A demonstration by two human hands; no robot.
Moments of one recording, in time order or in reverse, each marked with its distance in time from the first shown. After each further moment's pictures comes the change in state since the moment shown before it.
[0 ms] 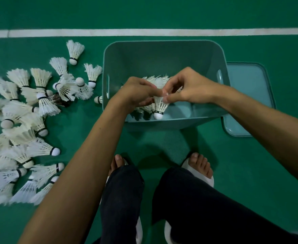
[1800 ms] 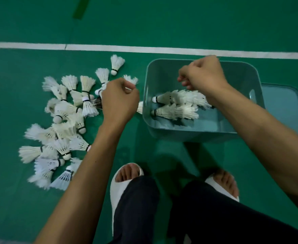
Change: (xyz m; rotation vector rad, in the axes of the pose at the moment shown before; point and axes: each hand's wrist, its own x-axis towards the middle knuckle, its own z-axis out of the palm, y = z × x) left_hand -0.074 -0.029 -0.095 0.219 0.758 0.310; right_hand 0.040 -0.089 0.031 0.233 0.546 0.151
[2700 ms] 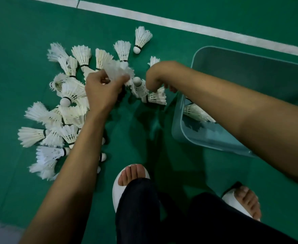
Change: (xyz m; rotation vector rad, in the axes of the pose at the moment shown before) left_hand 0.093 -0.139 -0.021 -0.197 0.137 -0.164; right_hand 0.040 -0.075 0.189 -1.337 -0.900 -0.222
